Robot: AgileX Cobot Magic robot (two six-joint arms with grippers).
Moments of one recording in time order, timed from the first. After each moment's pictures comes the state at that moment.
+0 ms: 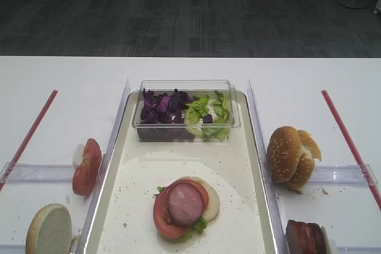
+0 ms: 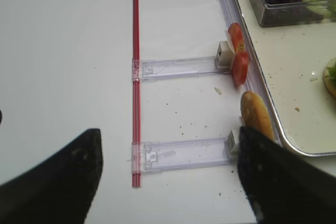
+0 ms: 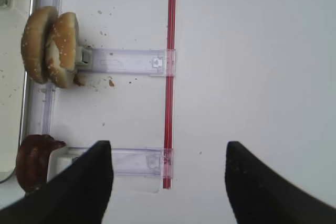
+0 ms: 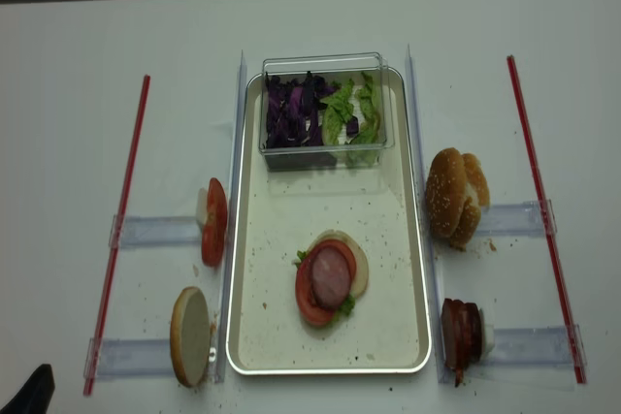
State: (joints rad) left arm -0.01 -0.02 -0.49 -0.01 1.19 -0.02; right arm -0.12 0.89 -0.89 0.13 1.18 -0.17
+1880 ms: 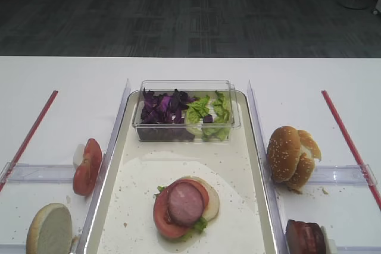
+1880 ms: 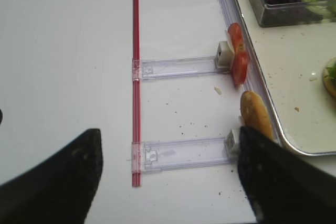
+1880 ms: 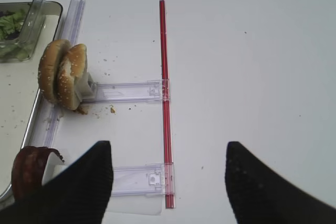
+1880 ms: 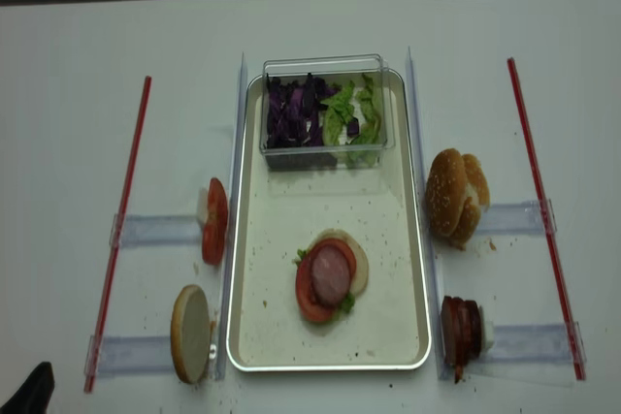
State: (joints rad) left arm -0.01 -0.02 -0.49 -0.01 1.19 -0.02; right arm -0.09 0.02 -0.48 0.08 1.14 -0.05
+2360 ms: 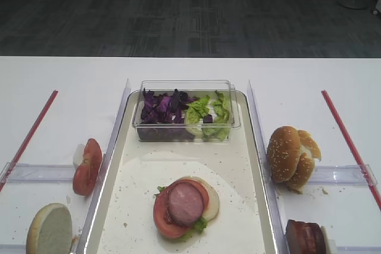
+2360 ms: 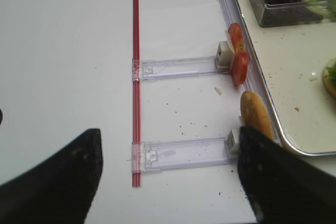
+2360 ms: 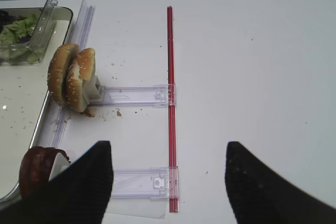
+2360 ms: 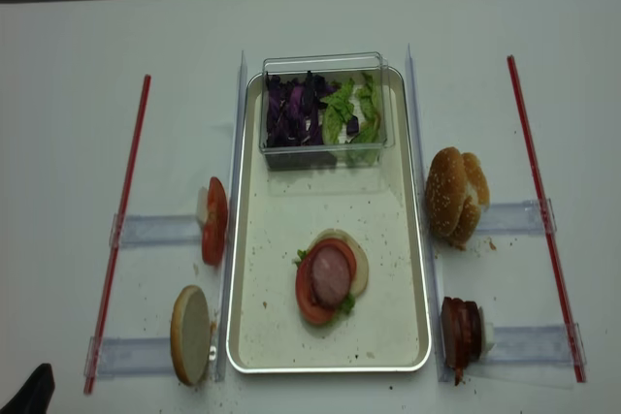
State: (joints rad) left arm -0.01 -0.02 -0.49 -0.01 1.19 -0.02; right arm -0.01 -0.01 -0.48 0.04 1.14 0.00
